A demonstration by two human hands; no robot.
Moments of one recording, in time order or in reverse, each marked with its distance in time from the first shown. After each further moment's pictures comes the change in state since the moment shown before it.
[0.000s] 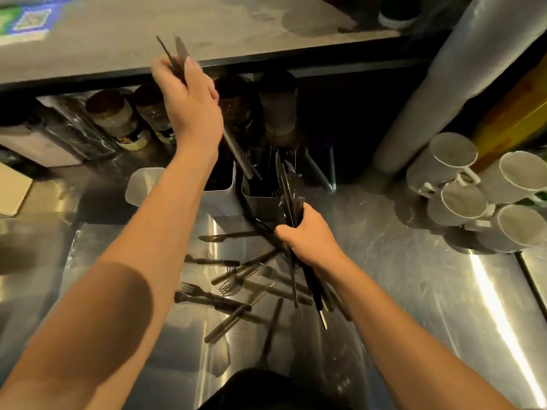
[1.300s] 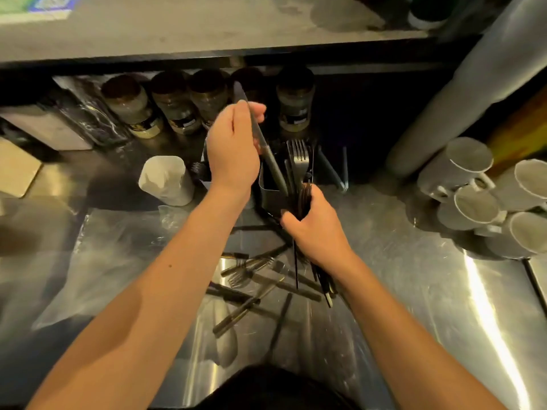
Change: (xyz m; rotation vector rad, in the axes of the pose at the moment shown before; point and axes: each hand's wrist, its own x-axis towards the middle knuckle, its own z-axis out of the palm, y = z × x) left_hand -0.060 -0.012 -0.029 0.126 -0.104 -0.090; right_hand -0.006 -0.014 0.020 -0.124 0.074 -0.202
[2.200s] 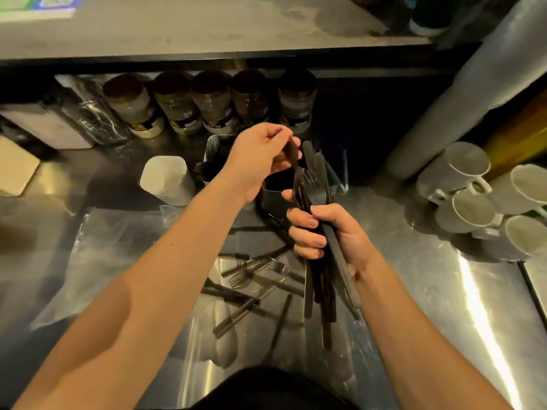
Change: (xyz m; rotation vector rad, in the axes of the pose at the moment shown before) left_hand 0.007 -0.010 0.004 -0.091 -0.427 -0.364; right_hand -0.005 0.010 -0.016 1.335 -0.832 0.208
